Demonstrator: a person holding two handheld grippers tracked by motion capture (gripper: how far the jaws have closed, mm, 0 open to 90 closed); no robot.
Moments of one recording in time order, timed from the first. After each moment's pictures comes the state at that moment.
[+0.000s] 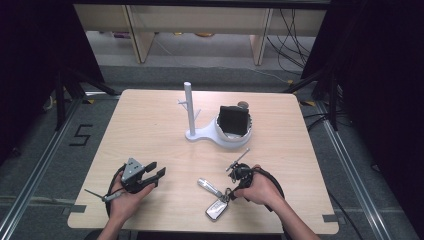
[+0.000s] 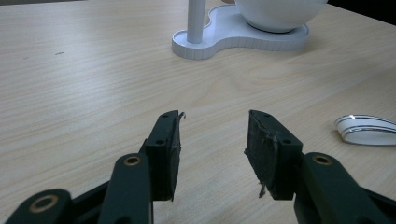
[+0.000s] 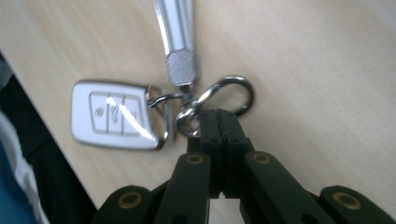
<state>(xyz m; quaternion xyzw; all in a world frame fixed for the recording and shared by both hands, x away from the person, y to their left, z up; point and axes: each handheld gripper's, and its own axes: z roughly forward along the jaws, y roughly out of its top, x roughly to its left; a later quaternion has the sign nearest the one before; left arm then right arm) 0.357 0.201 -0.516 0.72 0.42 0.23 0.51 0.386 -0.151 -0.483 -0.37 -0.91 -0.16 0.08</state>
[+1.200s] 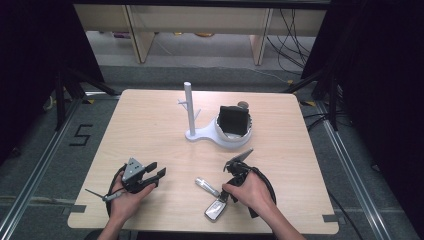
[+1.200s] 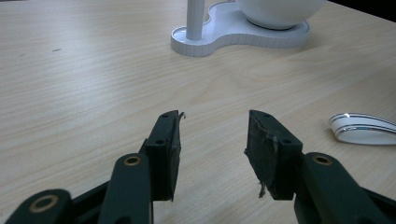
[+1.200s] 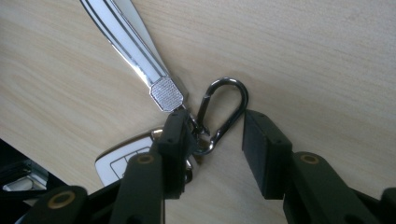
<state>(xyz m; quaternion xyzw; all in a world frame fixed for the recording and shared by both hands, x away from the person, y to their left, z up) 0.358 0.200 -0.518 0.72 0.42 0.22 0.51 0.382 -0.129 -0.477 -0.59 -0.79 -0.13 0.11</state>
